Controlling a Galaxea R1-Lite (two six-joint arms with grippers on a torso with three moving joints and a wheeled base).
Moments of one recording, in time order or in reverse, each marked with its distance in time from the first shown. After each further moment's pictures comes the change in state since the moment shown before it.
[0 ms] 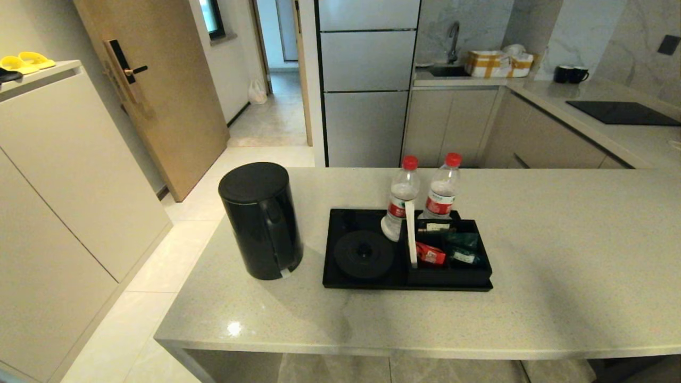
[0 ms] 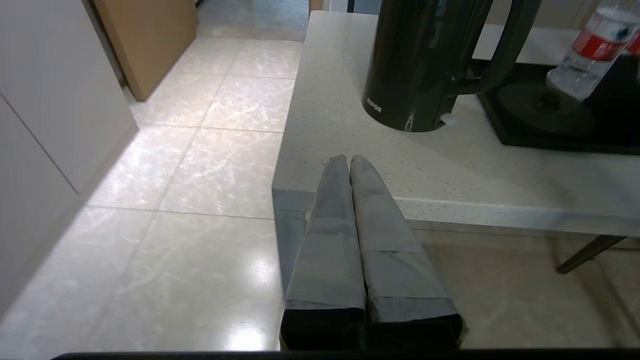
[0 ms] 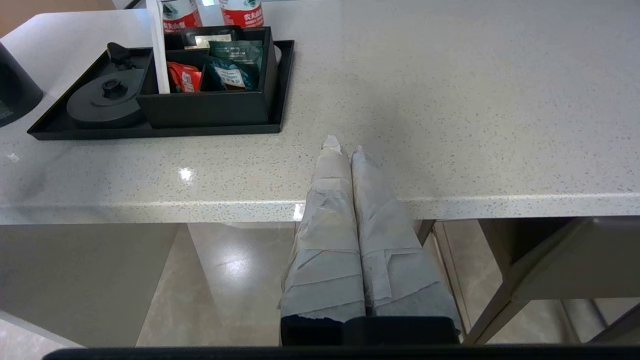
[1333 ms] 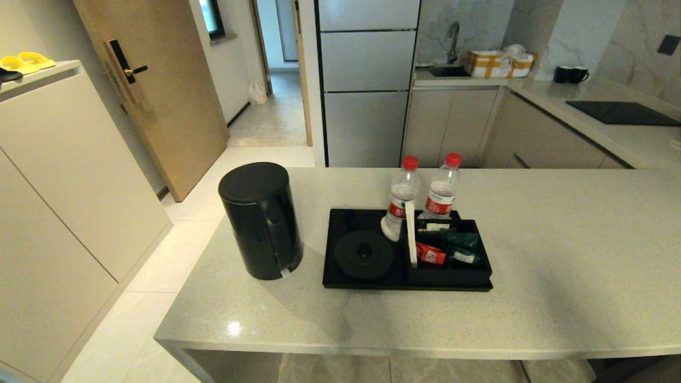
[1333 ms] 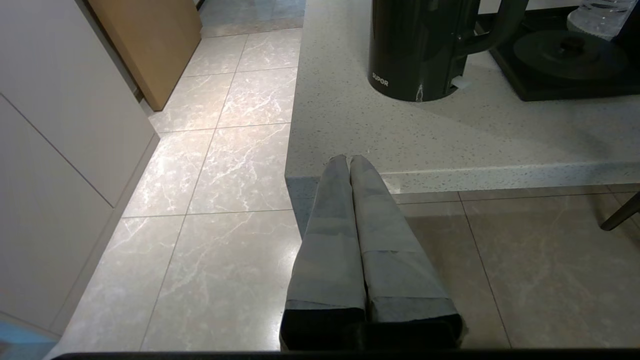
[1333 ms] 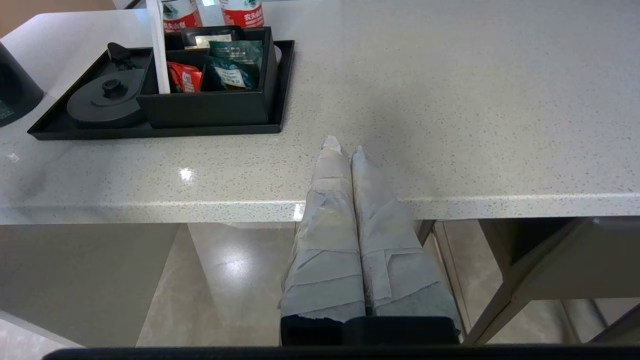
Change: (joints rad) left arm 0.000 0.000 0.002 0.042 -0.026 0.143; right arm 0.000 0.000 0.000 0.000 0.000 0.000
